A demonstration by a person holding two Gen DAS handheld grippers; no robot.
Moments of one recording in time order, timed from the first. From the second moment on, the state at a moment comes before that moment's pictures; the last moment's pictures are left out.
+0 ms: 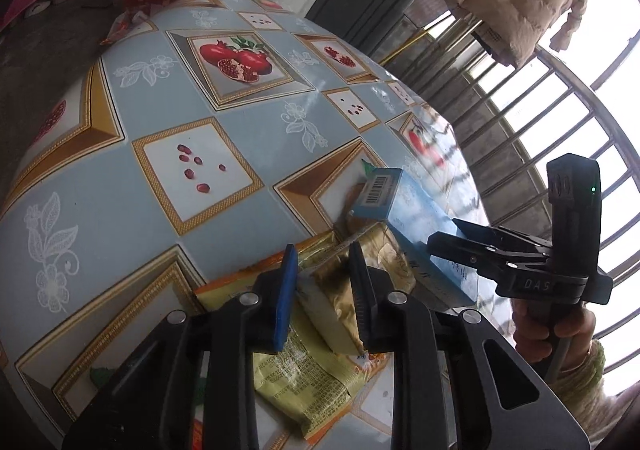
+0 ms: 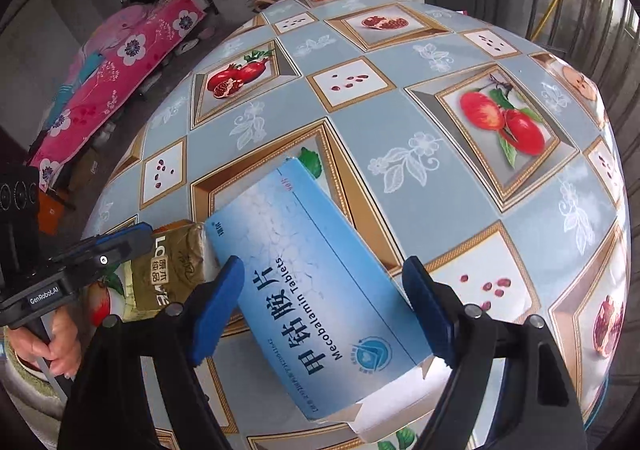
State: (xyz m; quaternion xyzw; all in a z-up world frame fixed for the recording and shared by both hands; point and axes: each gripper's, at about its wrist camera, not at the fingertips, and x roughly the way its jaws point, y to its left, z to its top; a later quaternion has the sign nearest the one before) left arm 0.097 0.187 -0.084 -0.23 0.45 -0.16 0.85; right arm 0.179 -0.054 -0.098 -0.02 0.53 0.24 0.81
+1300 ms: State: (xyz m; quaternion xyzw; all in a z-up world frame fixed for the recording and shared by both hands) left arm 0.091 0.087 -0.080 -0.12 0.52 -0.18 0.83; right arm 0.098 -0.146 -0.106 0.08 0.54 0.12 0.83
